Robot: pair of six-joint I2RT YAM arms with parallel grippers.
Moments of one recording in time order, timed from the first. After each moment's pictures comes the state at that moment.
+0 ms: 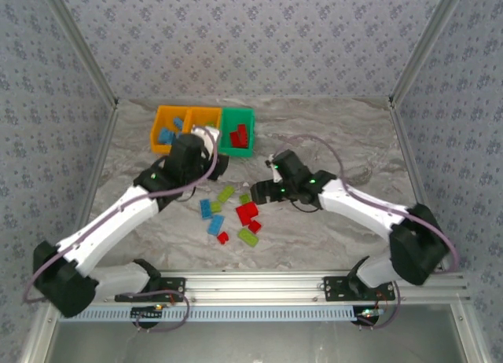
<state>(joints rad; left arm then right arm) -0.70 1.13 1.00 -0.44 -0.18 -0.15 0.76 1.48 0.98 -0.43 -0.09 0.44</state>
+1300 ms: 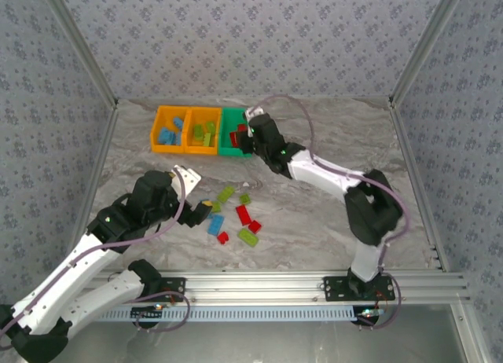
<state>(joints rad) -0.71 0.73 0.87 -0.79 -0.10 0.09 0.69 1.87 1.42 -0.02 0.17 0.26</state>
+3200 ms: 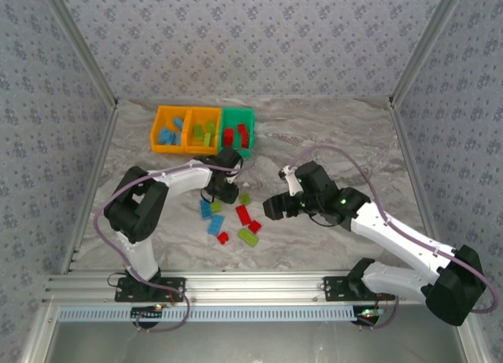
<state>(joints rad) -0.63 1.84 1.14 -0.60 -0.03 -0.14 0.75 1.08 0.82 -0.52 -0.22 0.39</state>
